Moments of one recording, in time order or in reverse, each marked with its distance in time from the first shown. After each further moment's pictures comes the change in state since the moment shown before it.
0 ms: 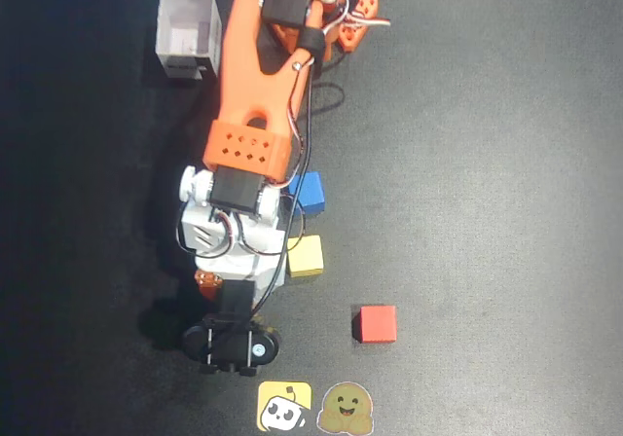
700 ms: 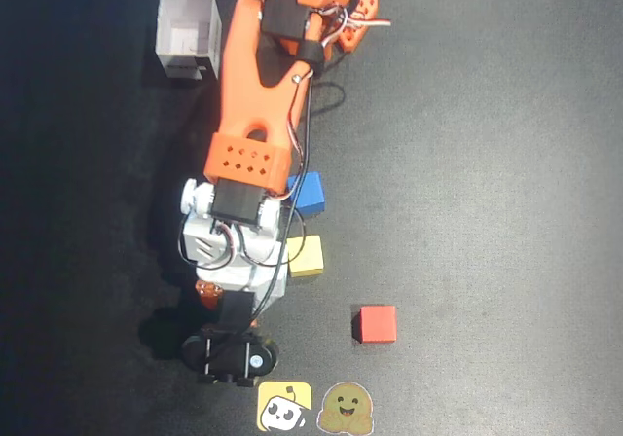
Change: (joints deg) arm -0.4 -4.2 -4.3 -0.2 1.7
